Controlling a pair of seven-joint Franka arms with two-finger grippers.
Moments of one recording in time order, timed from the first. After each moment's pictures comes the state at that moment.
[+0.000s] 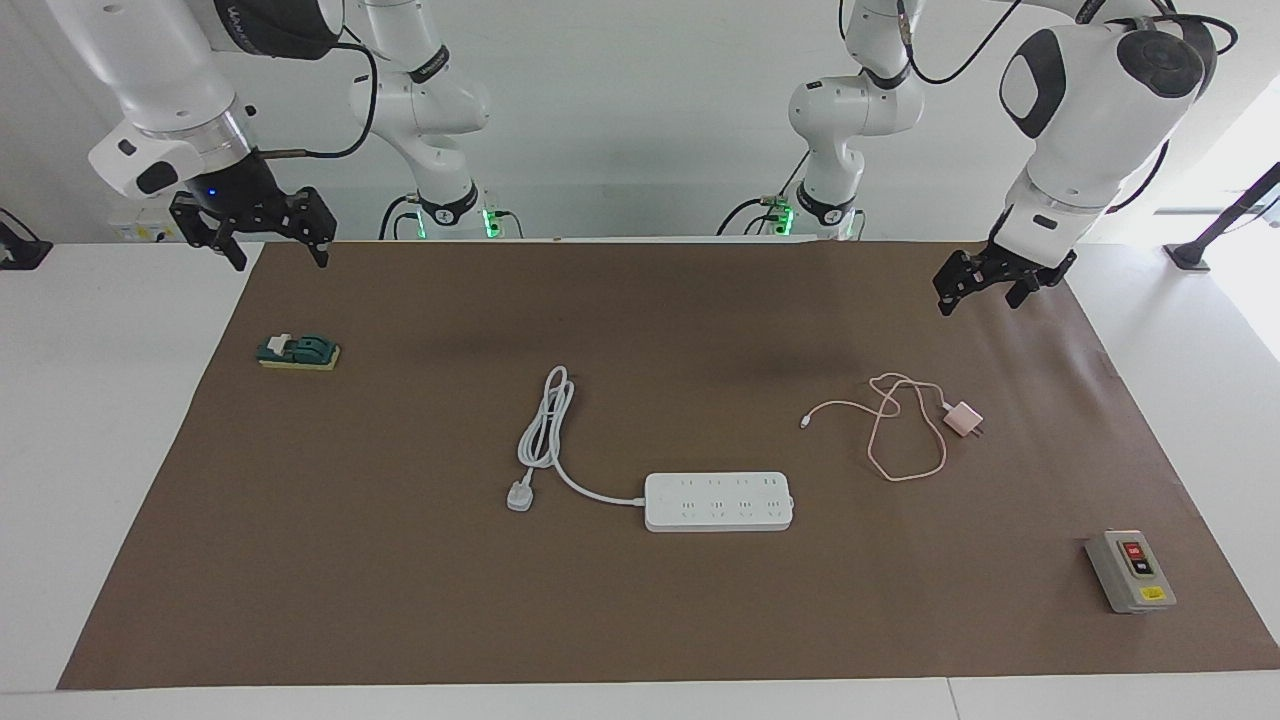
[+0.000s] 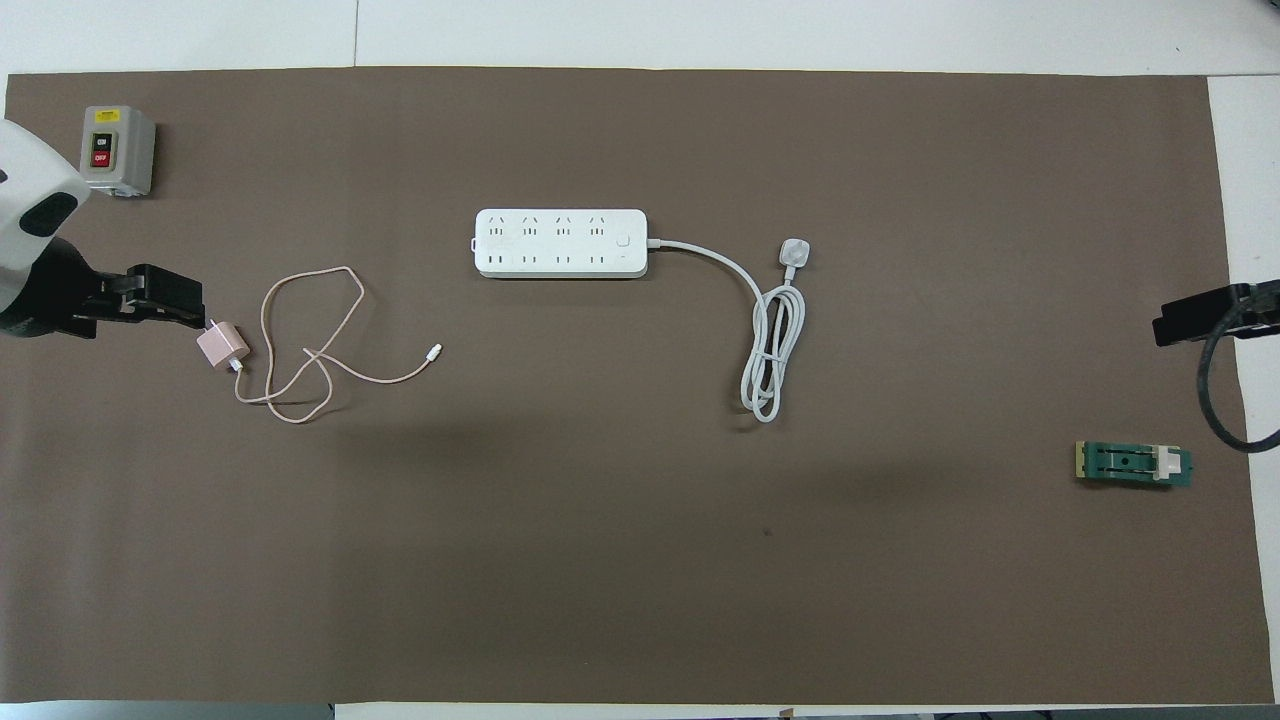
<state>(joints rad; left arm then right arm) 0.00 -0.02 -0.08 -1.73 0.02 1.69 -0.10 -0.01 -0.06 -0.05 -1.64 -0.04 1.55 -0.12</state>
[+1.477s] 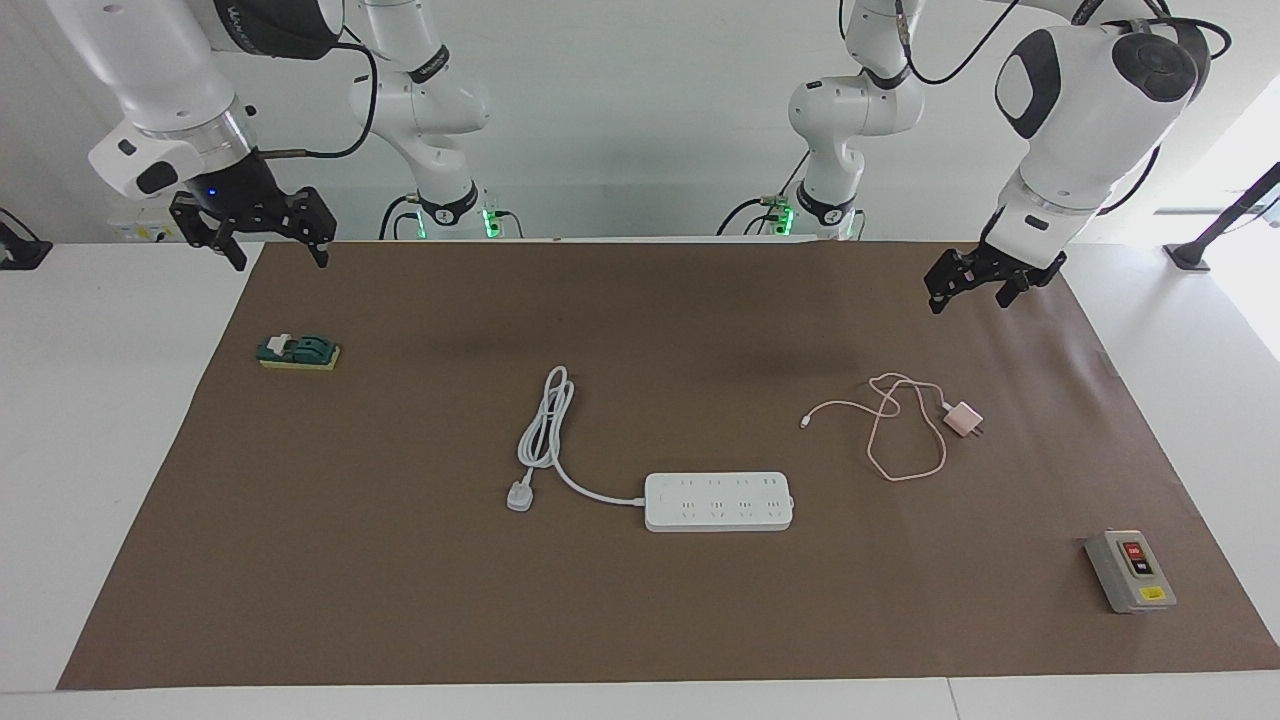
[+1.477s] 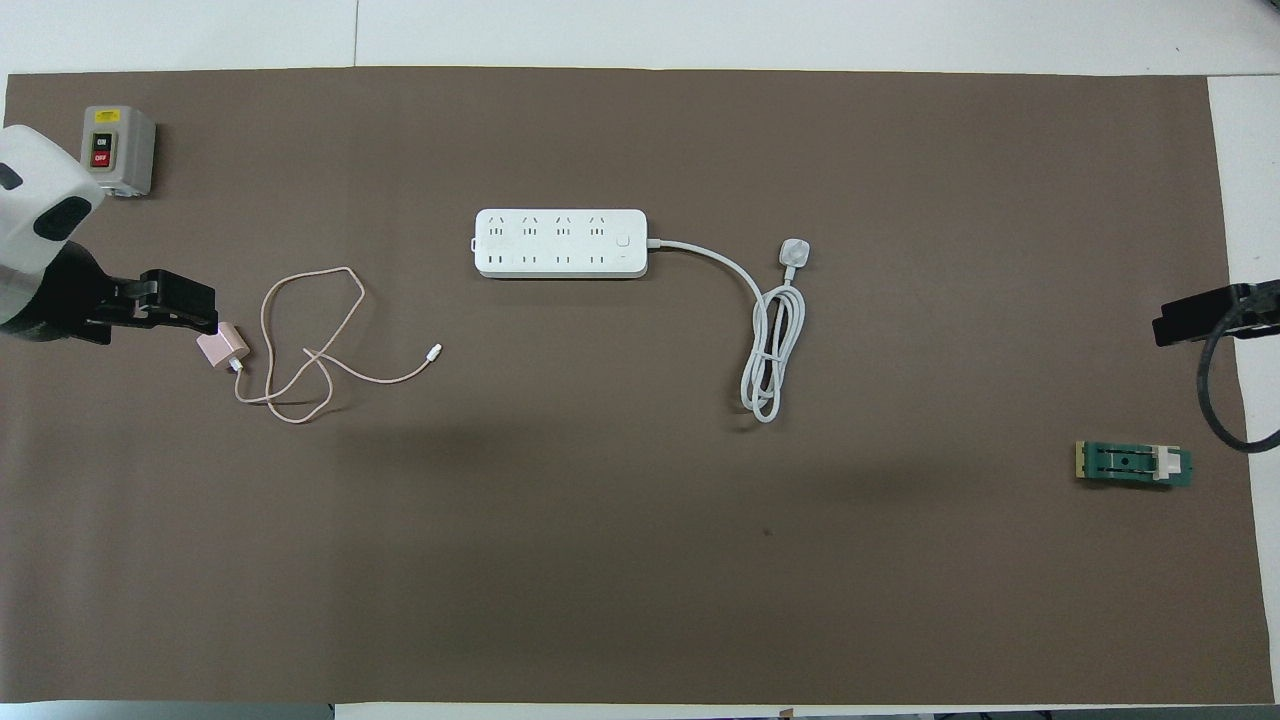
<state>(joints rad) 0.00 -0.02 -0.08 -1.74 0.00 1.67 -0.10 -0.01 -0.06 -0.05 -1.64 -0.04 1.55 -0.12</state>
